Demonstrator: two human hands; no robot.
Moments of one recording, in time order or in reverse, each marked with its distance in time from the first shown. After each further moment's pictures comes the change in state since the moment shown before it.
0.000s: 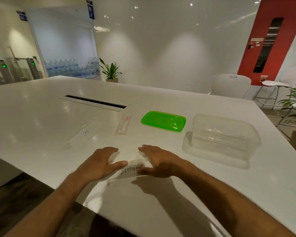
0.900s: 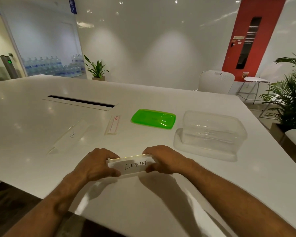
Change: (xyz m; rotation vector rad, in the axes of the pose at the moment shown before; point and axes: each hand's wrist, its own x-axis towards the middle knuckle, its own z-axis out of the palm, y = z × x) left_hand 0.018 0.009 0.004 0.024 -0.071 0.039; right_hand -0.013 0.030 0.004 0.040 0.093 0.064
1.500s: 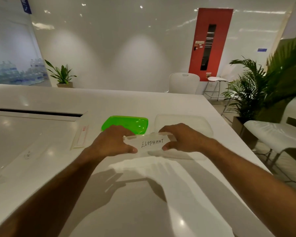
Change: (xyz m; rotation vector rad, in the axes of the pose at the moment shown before) left_hand 0.084 0.139 -0.015 0.029 0.080 0.304; right_hand -0.076 0.089 -0.106 -0.002 0.218 0.232
